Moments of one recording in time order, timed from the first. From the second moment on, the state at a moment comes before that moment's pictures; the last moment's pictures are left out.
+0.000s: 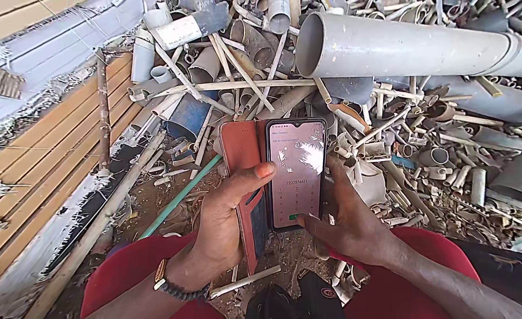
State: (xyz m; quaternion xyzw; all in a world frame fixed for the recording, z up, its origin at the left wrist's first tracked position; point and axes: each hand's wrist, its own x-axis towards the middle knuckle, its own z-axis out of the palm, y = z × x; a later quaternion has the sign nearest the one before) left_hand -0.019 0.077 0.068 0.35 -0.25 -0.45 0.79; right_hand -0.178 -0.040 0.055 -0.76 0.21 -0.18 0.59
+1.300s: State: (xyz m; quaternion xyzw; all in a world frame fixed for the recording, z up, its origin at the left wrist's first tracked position) left_hand -0.016 0.074 0.076 0.27 -0.21 -0.50 0.80; right_hand -0.174 -0.043 0.054 -0.62 0.23 -0.31 0.68
